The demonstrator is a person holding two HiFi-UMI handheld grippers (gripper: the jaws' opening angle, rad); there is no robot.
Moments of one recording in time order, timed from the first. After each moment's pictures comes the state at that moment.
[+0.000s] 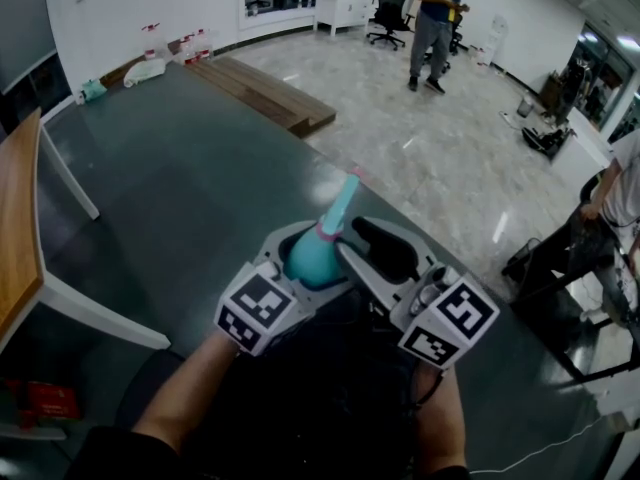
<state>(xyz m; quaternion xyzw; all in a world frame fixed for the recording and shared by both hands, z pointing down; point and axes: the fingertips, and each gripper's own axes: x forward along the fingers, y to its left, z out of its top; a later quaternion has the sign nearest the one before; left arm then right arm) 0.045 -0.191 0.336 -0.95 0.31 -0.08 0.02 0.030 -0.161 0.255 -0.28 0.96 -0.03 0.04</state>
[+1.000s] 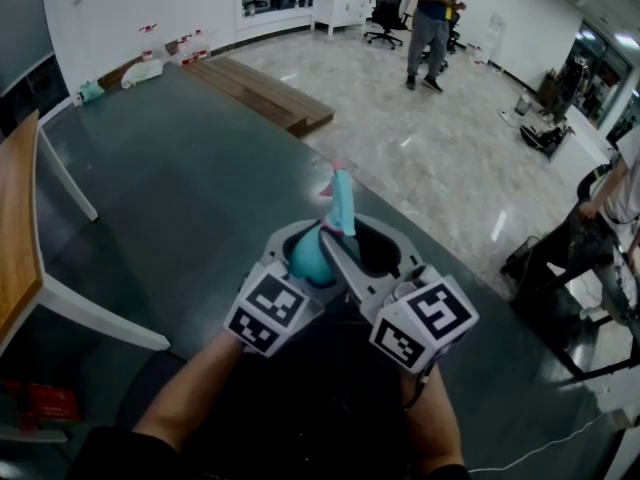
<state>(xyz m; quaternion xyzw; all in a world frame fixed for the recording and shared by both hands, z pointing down) 0.051 -0.199 0.344 -0.93 0.33 -0.12 0.02 0.017 -0.177 0.261 -0.35 0.94 -0.03 0.01</state>
